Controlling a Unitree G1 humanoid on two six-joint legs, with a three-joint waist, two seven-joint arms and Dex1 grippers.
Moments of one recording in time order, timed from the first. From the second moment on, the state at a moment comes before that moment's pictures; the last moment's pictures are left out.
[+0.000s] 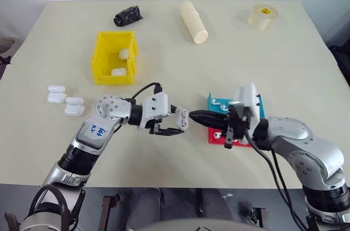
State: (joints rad) left arm -0.55 0.57 -0.33 -0.12 -0.17 0.38 -1.07; right arm -0.34 -0.60 0.08 -0.59 0.78 0.75 0.68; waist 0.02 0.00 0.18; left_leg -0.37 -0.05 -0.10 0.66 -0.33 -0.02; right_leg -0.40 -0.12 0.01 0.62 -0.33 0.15
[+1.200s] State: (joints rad) left arm -0.63 0.64 -0.43 -0.19 -0.04 0.50 -1.11; right arm -0.38 -0.67 0.21 -0.61 0.64 0.96 0.63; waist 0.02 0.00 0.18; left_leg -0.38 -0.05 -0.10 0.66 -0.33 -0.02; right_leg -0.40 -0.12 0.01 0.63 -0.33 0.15
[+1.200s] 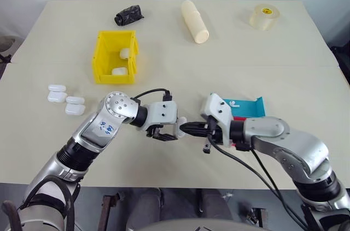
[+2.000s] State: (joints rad) left arm -0.33 0.35 0.14 -0.31 -0.25 0.41 -0.59; right arm 0.01 -0.58 -0.21 -0.50 0.64 0.32 0.92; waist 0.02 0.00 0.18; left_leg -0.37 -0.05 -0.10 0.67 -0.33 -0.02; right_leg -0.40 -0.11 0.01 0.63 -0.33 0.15
